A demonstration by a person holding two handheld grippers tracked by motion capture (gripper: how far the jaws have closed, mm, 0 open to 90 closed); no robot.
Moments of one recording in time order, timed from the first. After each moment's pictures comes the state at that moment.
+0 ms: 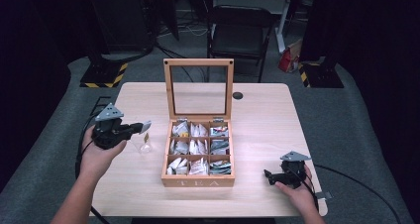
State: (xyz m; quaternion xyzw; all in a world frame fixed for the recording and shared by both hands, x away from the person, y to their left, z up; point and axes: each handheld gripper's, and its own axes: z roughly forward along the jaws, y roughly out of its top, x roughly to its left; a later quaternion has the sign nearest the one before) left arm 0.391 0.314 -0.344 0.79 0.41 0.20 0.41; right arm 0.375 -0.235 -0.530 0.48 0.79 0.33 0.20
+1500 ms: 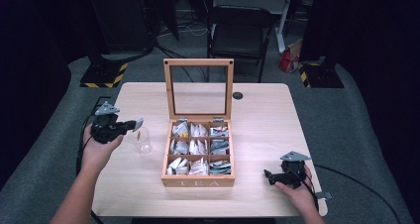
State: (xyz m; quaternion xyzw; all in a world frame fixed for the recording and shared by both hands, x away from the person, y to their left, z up) left arm 0.421 0.338 -0.376 0.77 0.46 0.20 0.39; right arm 0.376 -0.235 -0.530 0.48 0.79 0.33 0.20
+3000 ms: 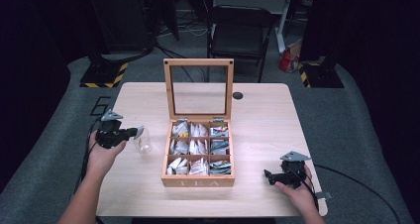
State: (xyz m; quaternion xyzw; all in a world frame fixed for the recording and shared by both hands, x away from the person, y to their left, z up) left arm 0.428 0.343 -0.412 0.77 0.49 0.18 0.37; right arm 0.376 -0.235 -0.530 0.48 0.79 0.33 0.20
